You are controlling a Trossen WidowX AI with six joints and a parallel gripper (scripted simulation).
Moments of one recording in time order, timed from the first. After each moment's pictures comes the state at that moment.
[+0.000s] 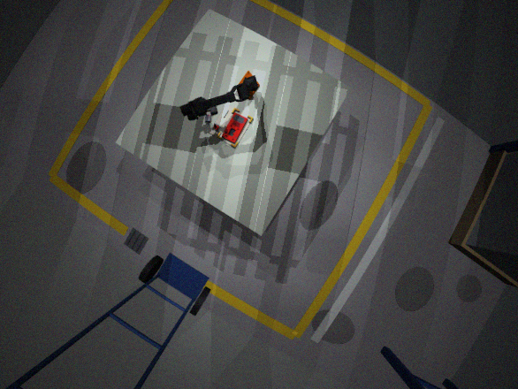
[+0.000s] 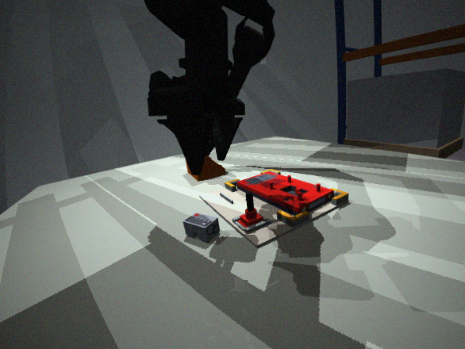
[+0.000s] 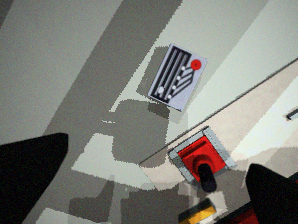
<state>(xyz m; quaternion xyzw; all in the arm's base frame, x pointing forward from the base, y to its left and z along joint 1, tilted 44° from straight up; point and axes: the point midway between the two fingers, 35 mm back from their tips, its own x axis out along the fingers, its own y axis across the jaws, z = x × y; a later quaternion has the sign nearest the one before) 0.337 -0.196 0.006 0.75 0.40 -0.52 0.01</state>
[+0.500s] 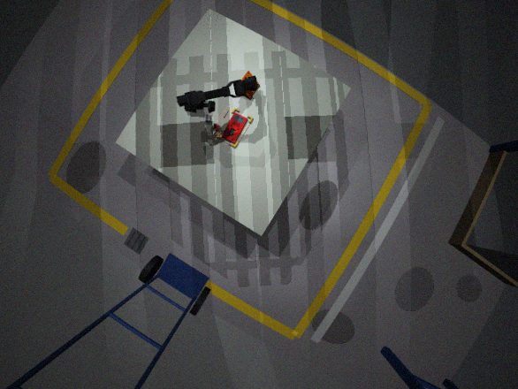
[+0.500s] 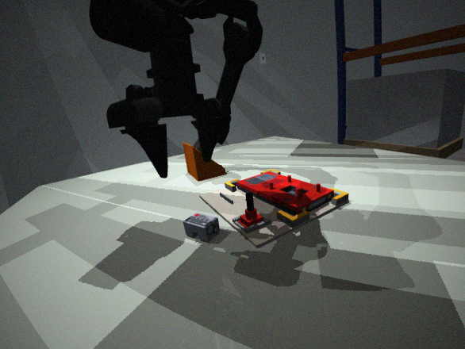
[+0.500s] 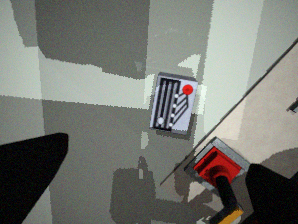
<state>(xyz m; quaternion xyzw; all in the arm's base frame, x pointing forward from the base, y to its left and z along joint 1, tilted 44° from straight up) 0.310 -0.212 -0.019 0.76 0.34 -0.54 -0.12</state>
